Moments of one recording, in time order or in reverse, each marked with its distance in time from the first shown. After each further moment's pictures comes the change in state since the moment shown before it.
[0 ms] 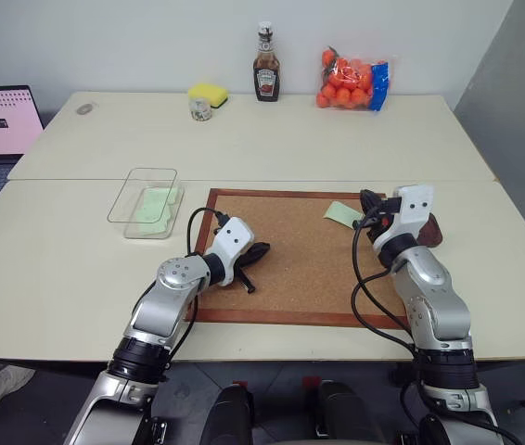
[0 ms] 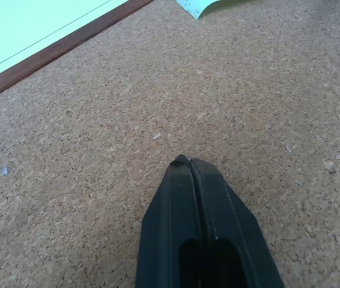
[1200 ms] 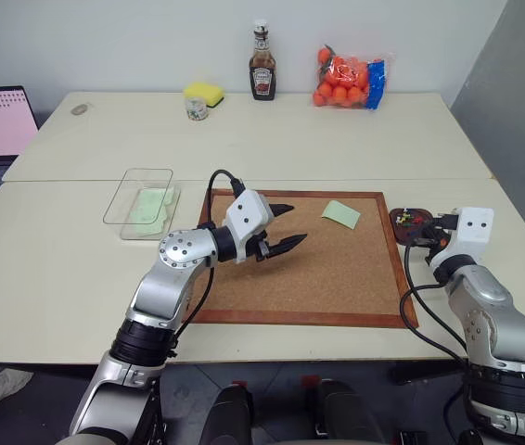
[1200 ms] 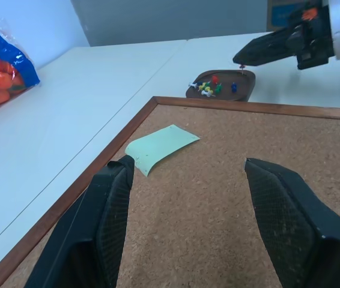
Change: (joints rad) left arm -0.112 -0.012 0.012 -0.124 -0.092 -0.091 -0.156; right arm 0.093 -0.163 -0.209 -0.031 0.051 0.281 -0.093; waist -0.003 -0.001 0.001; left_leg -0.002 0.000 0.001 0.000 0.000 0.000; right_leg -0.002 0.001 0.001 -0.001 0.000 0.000
